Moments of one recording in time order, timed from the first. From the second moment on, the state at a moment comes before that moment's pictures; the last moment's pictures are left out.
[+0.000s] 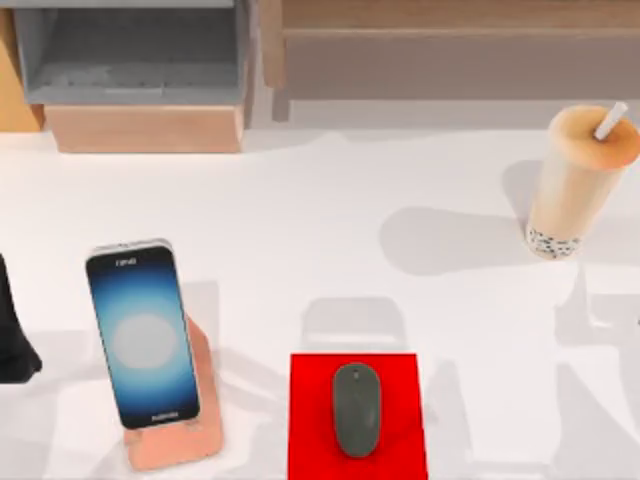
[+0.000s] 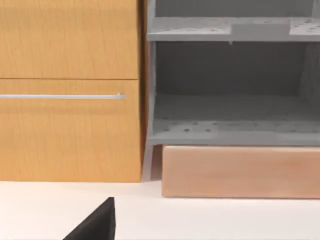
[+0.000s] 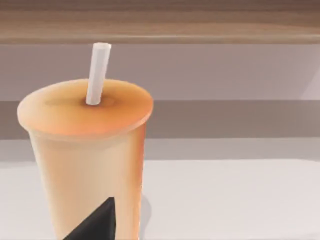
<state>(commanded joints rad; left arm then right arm) 0.00 0.00 0.00 0.00 0.00 0.00 0.23 0.78 0.01 0.68 0.28 0.02</state>
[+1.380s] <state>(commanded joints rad) 0.00 0.00 0.00 0.00 0.00 0.00 0.38 2.09 0.36 1.72 0.42 0.00</state>
